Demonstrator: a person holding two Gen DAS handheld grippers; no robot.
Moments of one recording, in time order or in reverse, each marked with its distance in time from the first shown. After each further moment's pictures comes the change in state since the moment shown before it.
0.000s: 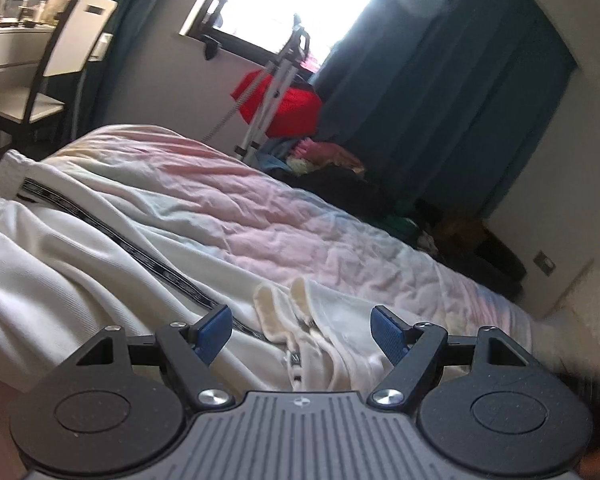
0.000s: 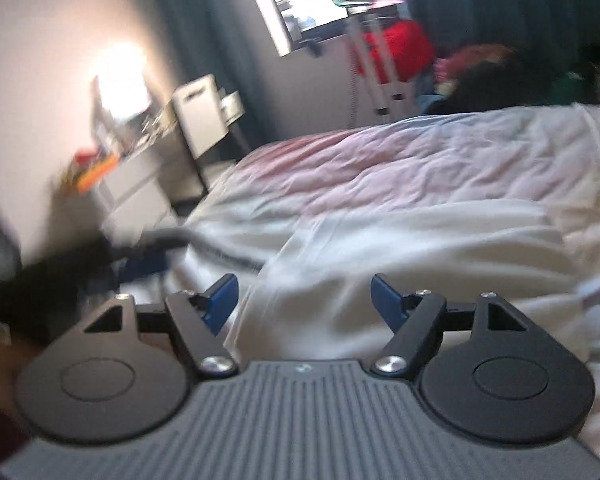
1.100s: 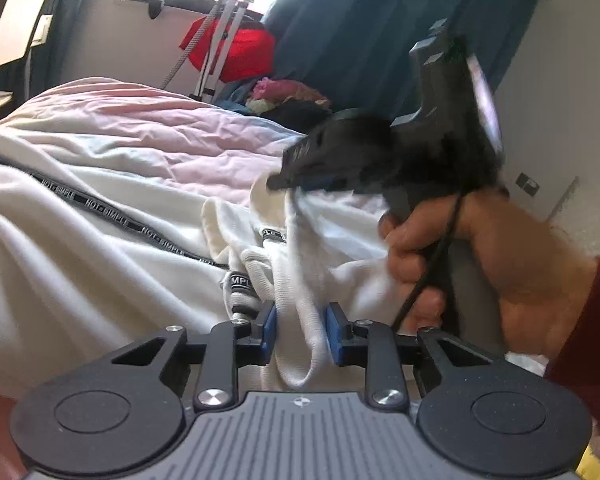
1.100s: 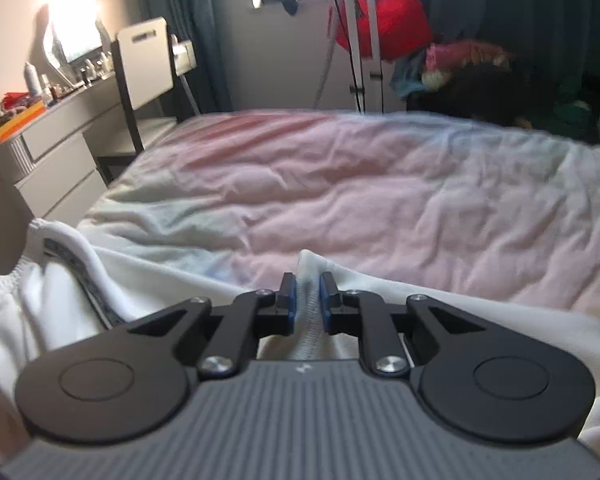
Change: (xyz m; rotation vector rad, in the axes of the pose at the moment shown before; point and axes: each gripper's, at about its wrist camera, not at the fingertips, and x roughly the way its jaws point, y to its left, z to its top) left arm 0.056 -0.020 -0.052 0.140 0.147 -0.058; right arm 0.184 0.025 0.051 -0.157 0.161 -0.197
